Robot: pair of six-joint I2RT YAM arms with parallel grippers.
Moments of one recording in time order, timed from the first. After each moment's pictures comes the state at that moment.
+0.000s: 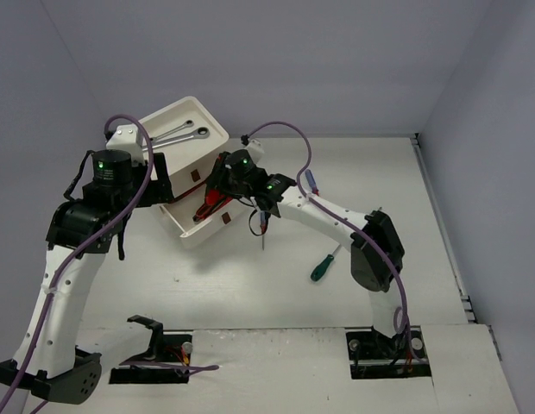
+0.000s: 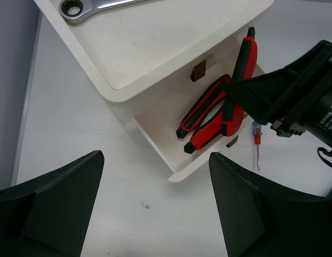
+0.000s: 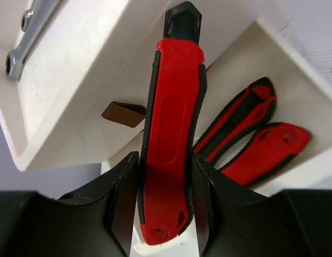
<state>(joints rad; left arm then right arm) -0.29 1.06 1.52 -1.00 -0.24 -0.25 0.86 1.97 1.70 -0.22 0.19 0.98</state>
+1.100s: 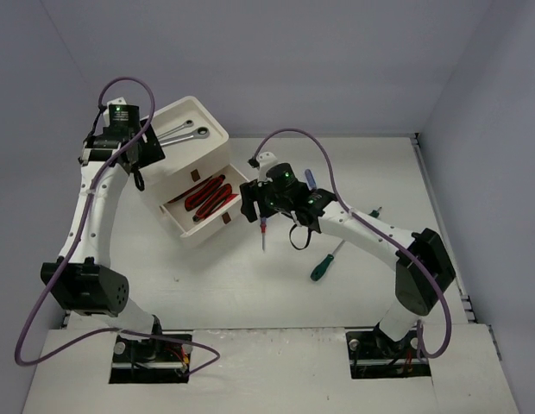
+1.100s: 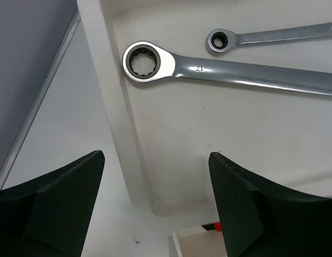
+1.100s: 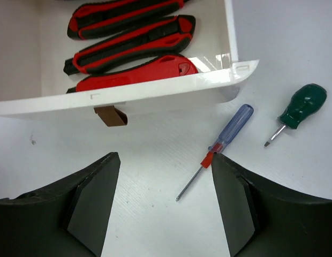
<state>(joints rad) -0.05 1.54 1.77 -0.99 -0.31 -0.40 0.78 1.64 1.27 -0.20 -0.02 0.24</state>
